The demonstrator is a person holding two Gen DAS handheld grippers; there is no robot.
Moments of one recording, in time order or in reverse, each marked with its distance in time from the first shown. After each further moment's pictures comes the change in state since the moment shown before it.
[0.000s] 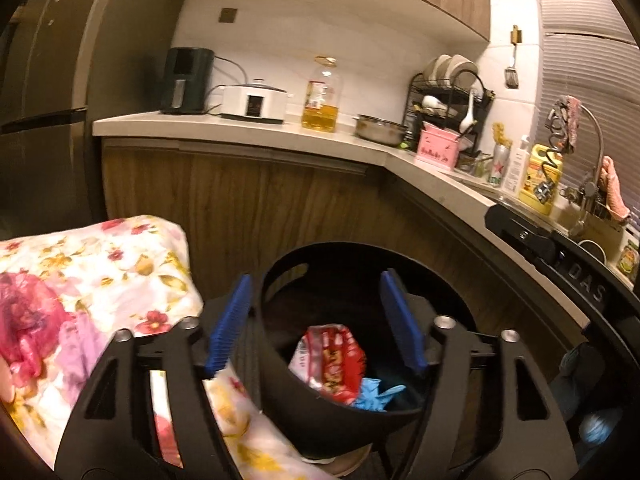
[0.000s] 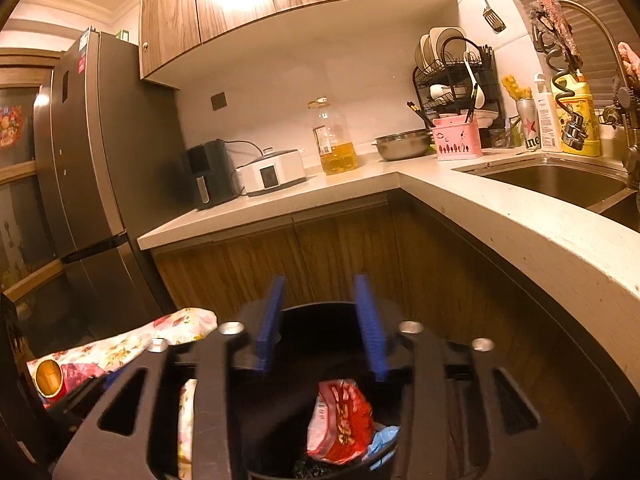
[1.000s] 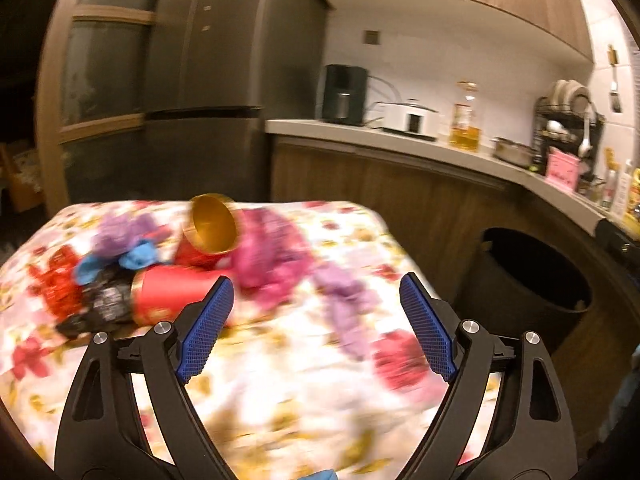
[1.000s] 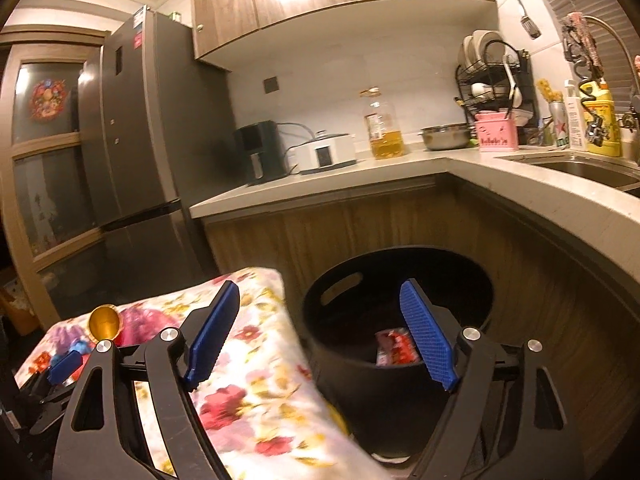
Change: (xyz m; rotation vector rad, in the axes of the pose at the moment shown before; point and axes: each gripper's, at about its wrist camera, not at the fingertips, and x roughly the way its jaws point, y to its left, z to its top) left arm -0.152 0.120 -0.061 -0.107 -0.068 0.515; right arm -0.063 0.082 -0.056 -0.066 0.048 0.143
